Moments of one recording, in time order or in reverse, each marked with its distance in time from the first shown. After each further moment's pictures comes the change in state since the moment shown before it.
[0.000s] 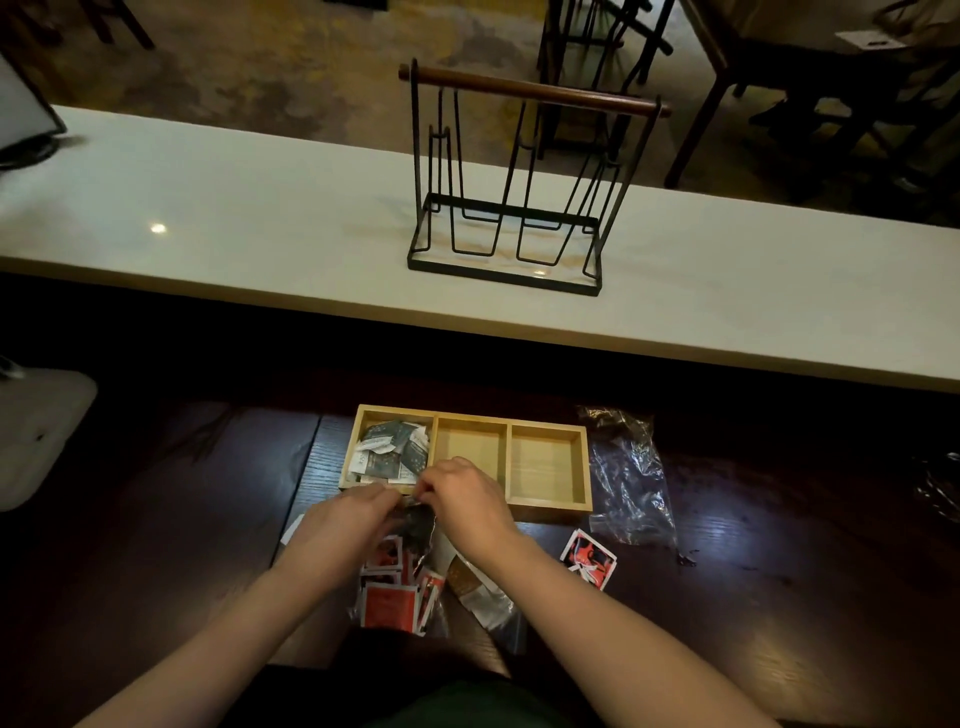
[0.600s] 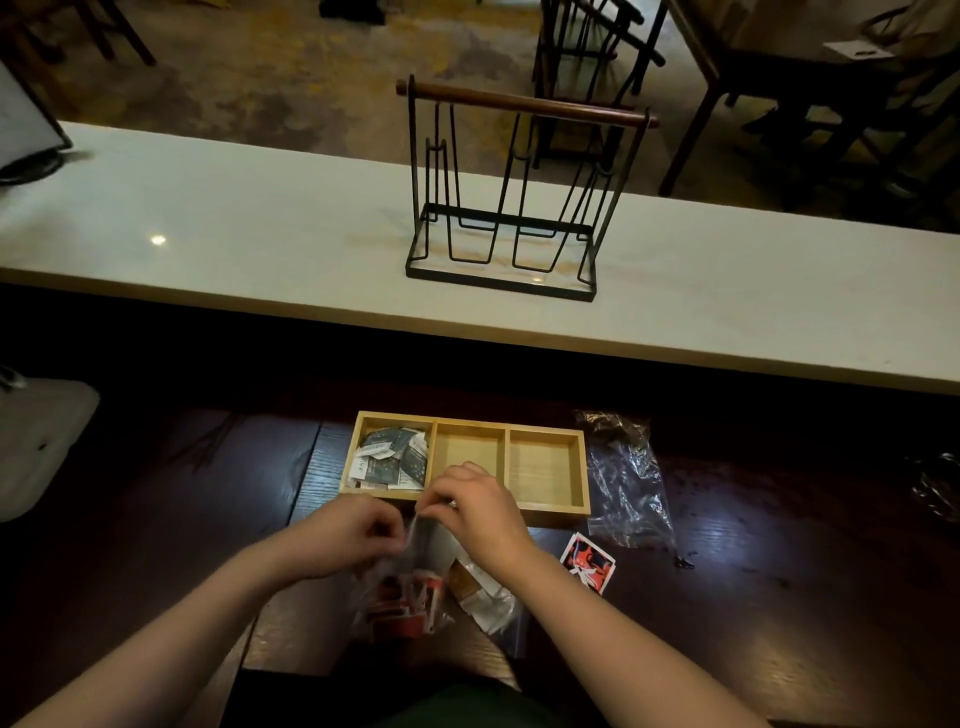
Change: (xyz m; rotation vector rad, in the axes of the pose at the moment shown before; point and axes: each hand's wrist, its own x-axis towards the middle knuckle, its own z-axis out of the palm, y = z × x) left_hand 0.004 0.013 -0.058 -0.537 -0.466 -0.050; right_hand -0.018 0.001 -0.018 0.181 0.051 -0.044
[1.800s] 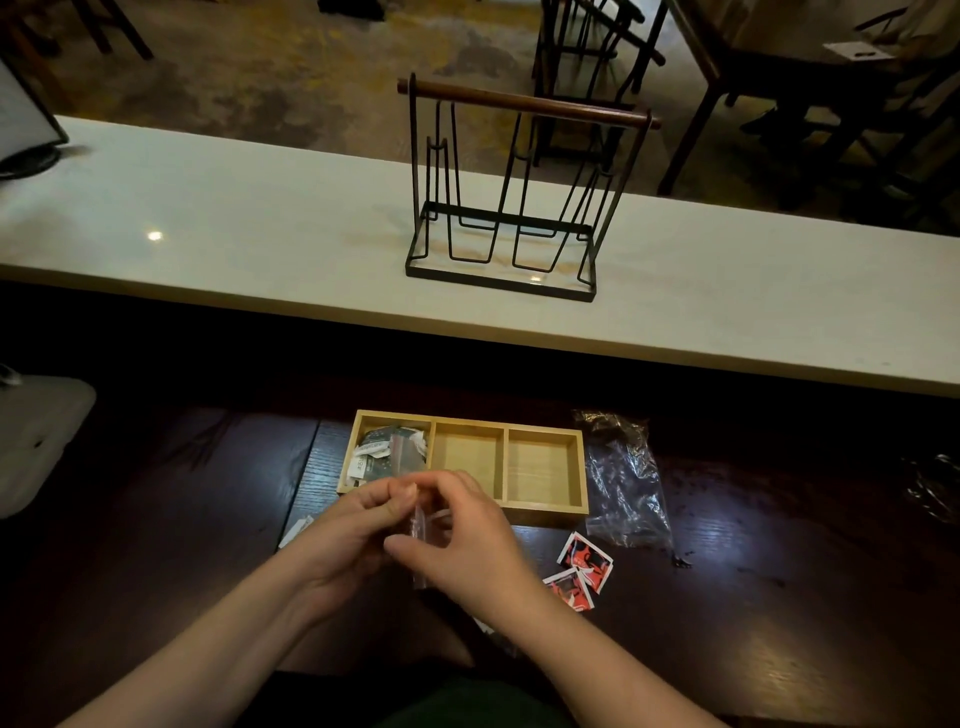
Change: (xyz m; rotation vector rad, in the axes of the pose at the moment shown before) left_hand -0.017 0.031 0.018 -1.331 0.189 -0.077; right_hand -0.035 -0.072 -0.043 0.435 0.012 0.231
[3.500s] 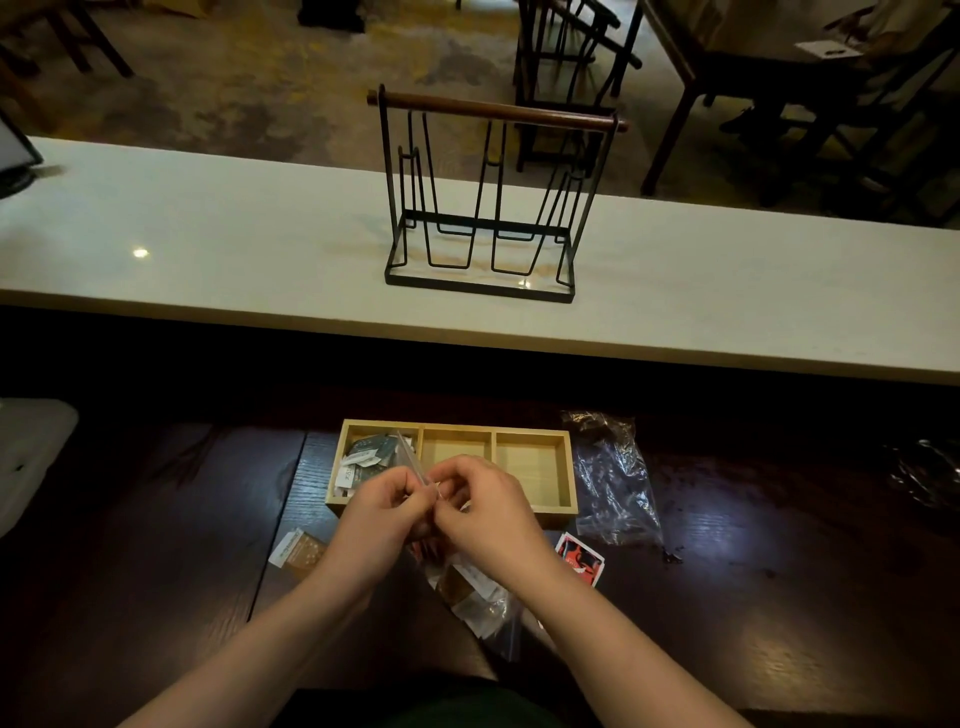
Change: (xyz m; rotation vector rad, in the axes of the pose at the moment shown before) left_hand 0.007 0.002 0.043 0.487 0.240 0.266; right_hand 0.014 0.006 -0.026 -0.124 0.117 0.073
